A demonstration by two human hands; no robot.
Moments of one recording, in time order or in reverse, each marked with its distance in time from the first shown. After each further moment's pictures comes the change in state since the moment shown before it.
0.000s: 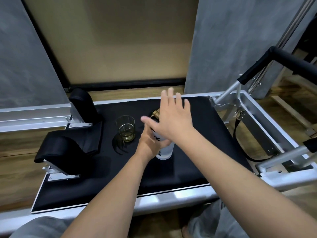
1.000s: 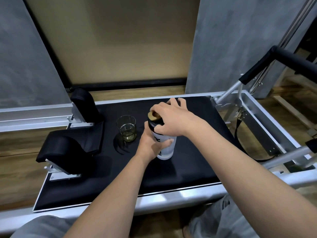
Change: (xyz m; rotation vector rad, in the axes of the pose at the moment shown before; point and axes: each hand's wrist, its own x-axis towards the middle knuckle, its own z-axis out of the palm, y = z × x) left_hand -0.008 0.006 -0.004 0.280 0.068 0.231; right_hand 0.006 0.017 -0.018 0.106 -0.170 -0.319
